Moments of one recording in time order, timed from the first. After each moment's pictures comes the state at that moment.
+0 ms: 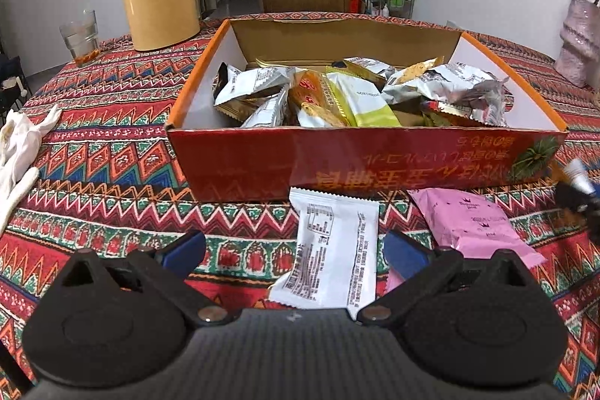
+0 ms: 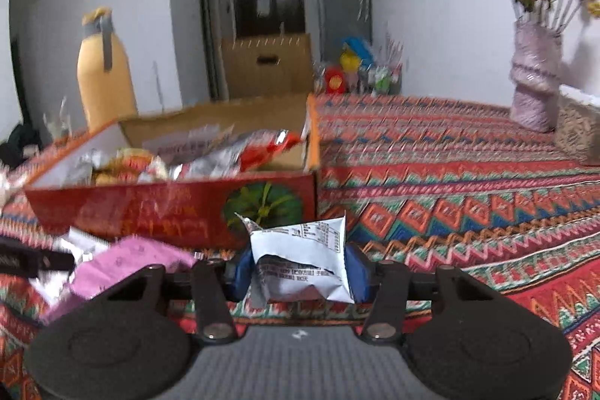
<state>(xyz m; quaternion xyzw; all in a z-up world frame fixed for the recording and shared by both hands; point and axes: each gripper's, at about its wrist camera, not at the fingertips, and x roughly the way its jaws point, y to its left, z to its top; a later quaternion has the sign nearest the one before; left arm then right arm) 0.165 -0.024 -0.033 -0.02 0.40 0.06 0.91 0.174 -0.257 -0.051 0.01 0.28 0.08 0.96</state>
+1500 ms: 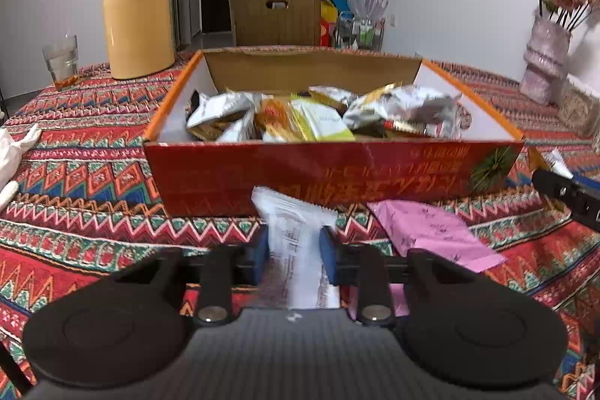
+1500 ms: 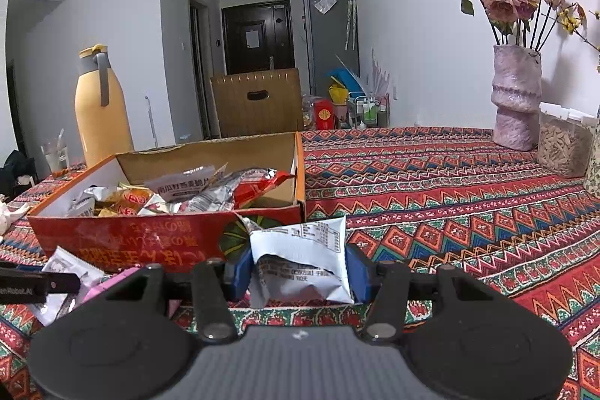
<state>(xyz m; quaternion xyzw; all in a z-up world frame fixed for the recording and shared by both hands) 0.139 -0.030 -0.027 -0.03 0.33 0.01 0.94 0.157 -0.263 -0.039 0.01 0.23 0.07 0.97</state>
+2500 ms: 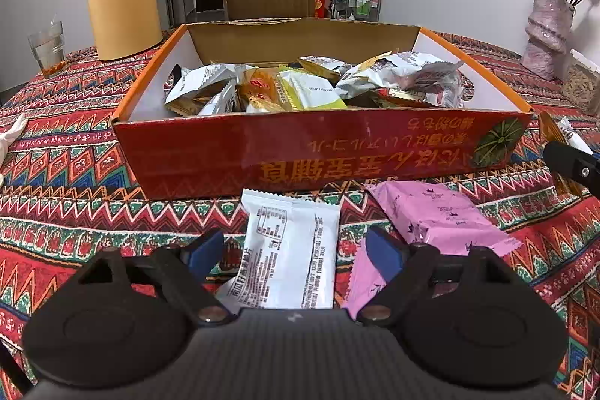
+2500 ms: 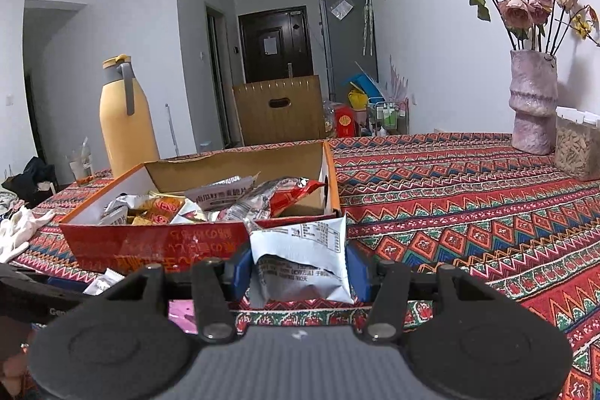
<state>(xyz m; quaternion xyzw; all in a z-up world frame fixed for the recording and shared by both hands) 0.156 -0.042 -0.046 -0.02 0.38 0.01 0.93 0.147 -0.251 -0.031 0.03 0.23 0.11 0.97</state>
